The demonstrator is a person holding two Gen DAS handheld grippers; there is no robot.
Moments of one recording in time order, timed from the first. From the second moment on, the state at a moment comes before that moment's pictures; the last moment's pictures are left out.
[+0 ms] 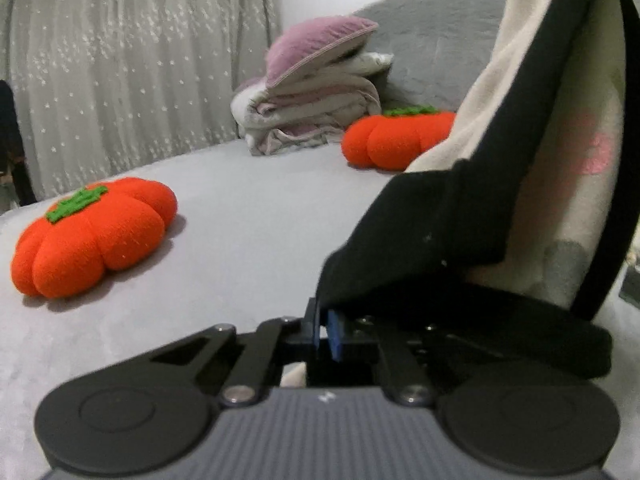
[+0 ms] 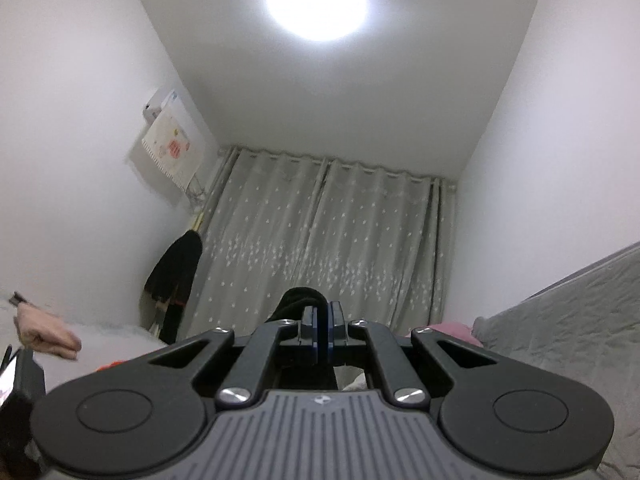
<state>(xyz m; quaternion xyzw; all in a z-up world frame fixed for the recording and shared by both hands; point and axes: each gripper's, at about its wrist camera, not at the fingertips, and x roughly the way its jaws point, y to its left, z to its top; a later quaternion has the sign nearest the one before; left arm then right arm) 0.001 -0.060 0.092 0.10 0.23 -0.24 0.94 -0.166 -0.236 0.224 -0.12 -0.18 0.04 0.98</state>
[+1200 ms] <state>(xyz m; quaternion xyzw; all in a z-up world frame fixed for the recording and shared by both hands) -0.133 0.093 0.316 -0.13 -0.12 -0.09 0.98 -0.182 -0.186 0.275 -0.17 -0.31 -0.04 0.94</state>
